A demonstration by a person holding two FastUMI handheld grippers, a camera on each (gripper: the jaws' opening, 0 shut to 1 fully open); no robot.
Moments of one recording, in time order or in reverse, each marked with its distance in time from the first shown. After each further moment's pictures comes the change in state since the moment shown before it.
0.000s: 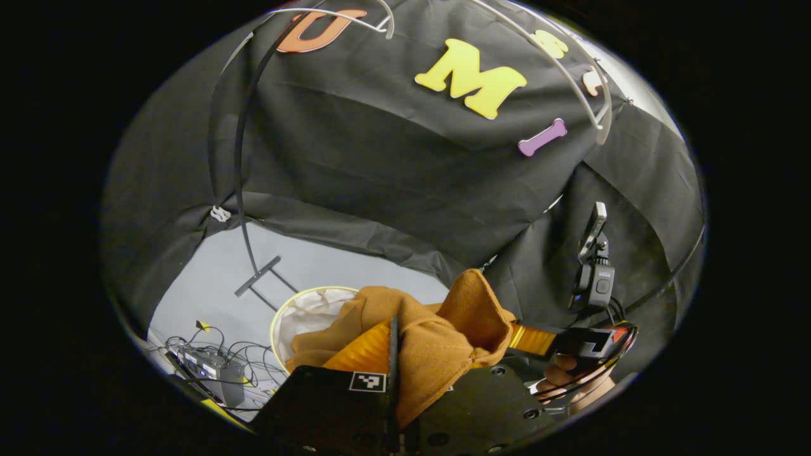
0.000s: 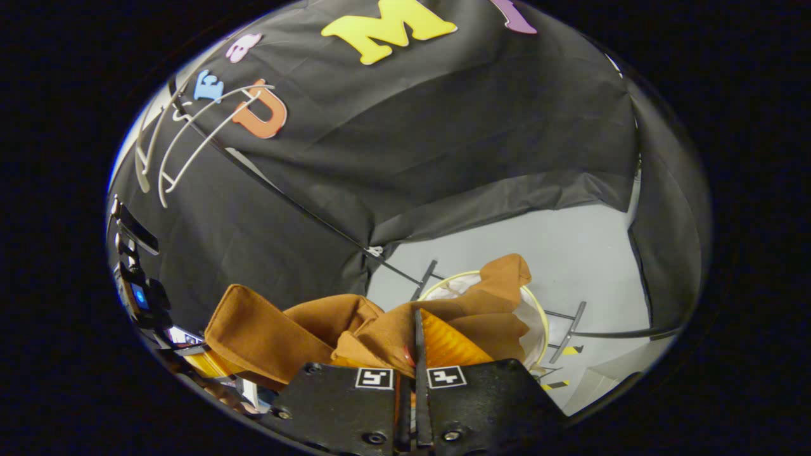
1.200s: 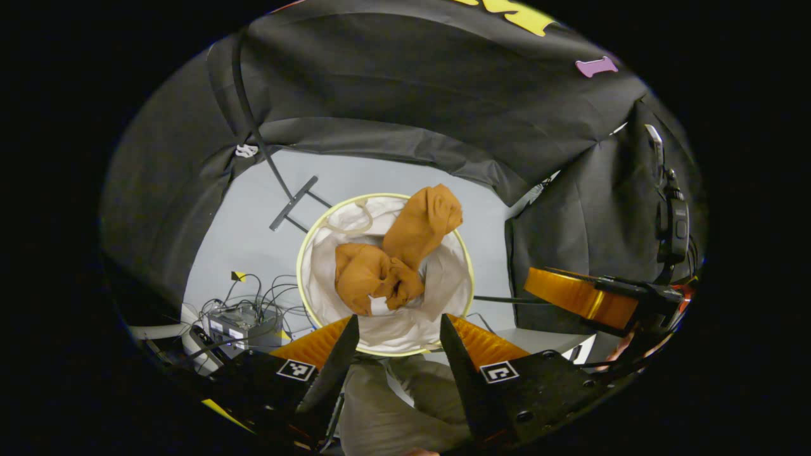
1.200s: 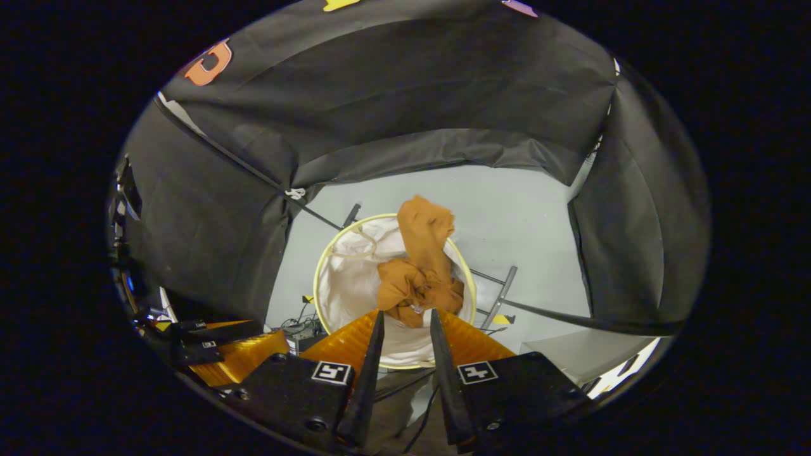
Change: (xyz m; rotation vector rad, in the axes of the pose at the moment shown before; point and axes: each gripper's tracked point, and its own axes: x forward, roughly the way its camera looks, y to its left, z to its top) left arm 0.055 0.065 -0.114 0.010 0.416 0.232; right arm 0.034 -0.106 -0.056 -0.046 0.221 -0.345
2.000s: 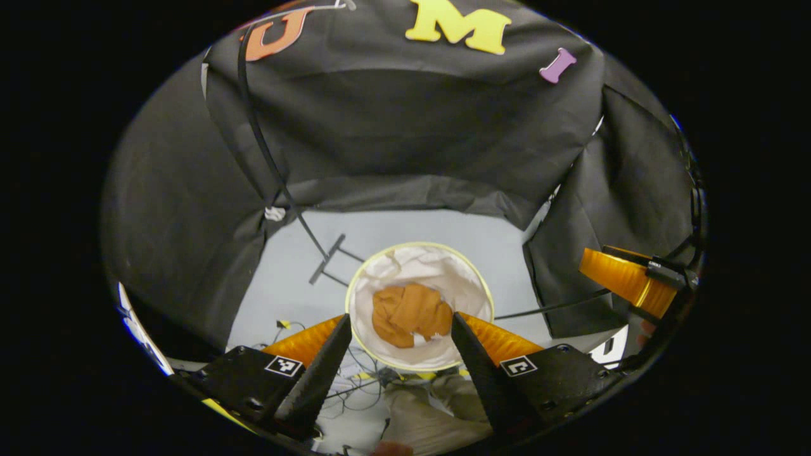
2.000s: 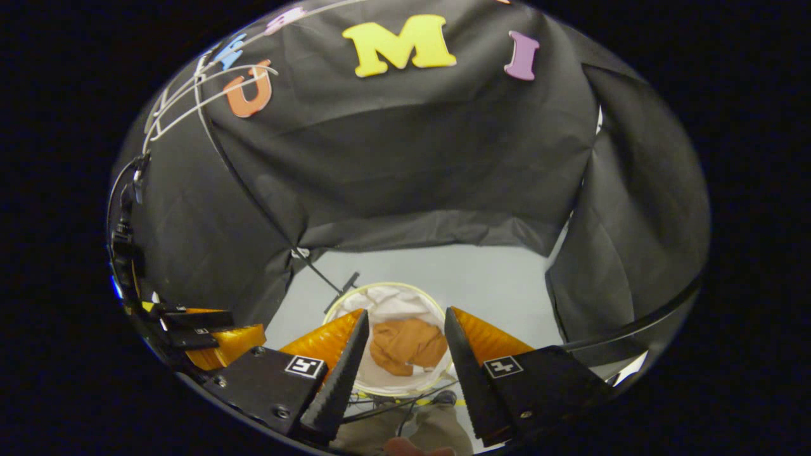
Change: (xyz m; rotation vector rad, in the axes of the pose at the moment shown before) left arm -0.114 0.001 0.051 0.198 -0.336 0.109; right arm -0.144 0.028 0.046 -0.102 -0.443 -0.015
